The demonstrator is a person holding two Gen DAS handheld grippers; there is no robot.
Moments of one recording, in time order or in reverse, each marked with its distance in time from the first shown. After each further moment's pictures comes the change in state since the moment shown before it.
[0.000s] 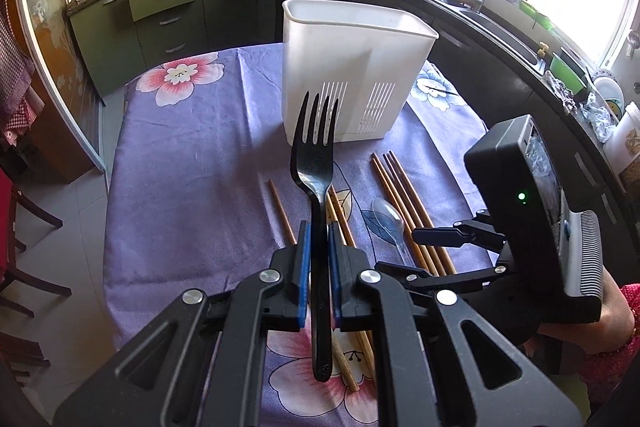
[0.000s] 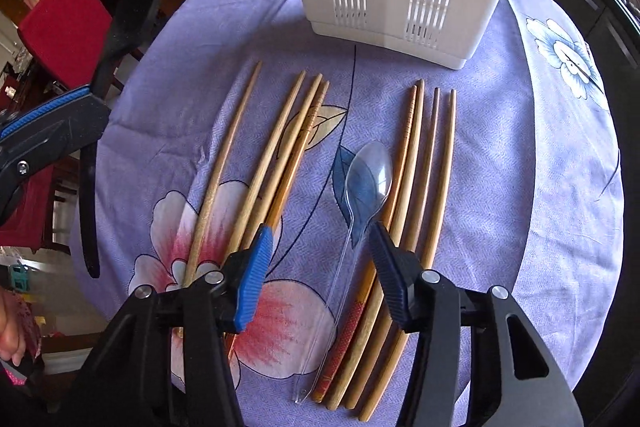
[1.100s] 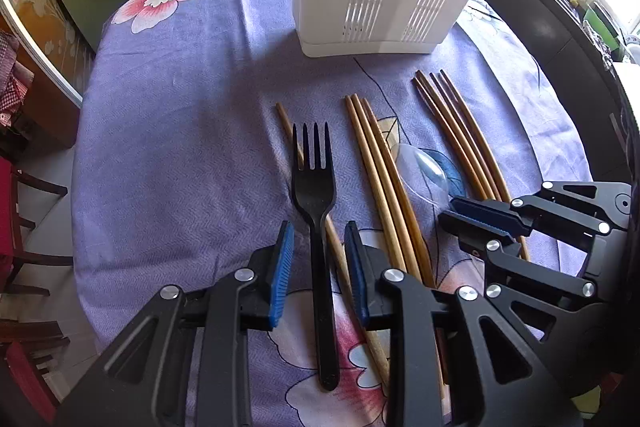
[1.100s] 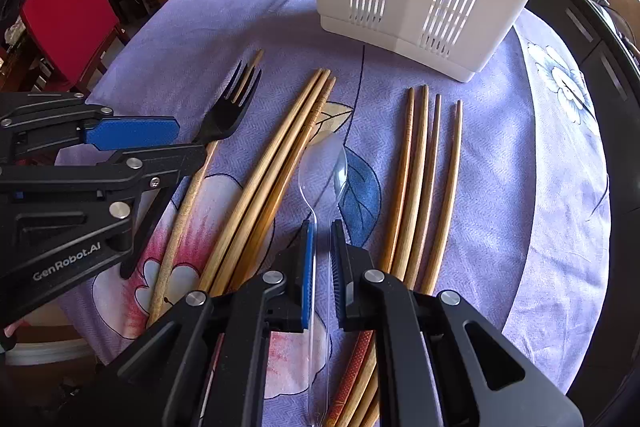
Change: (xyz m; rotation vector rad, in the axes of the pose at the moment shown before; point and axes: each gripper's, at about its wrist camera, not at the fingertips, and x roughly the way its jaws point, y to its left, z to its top) left arm 0.089 0.015 -0.011 0.013 0.266 0.053; right arm 0.017 0.018 -0.006 -0.082 -0.049 -0.097
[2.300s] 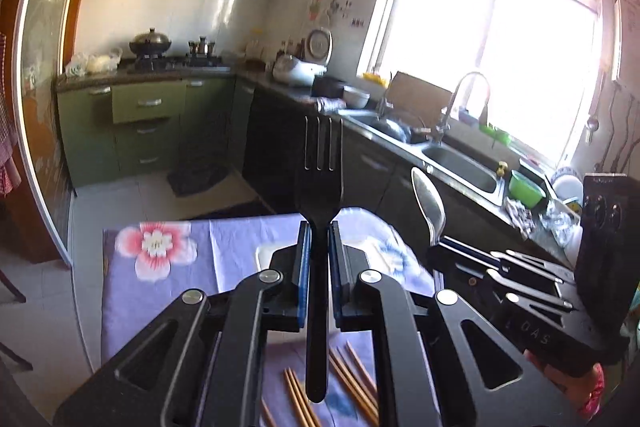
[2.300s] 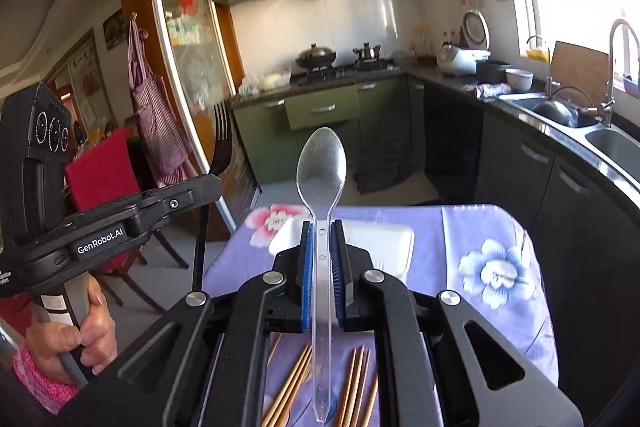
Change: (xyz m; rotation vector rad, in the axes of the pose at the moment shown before) left arm -0.188 -0.003 0.099 -0.033 -0.765 -0.194; right arm -0.211 -0.084 0.061 0.154 -0.758 0.094
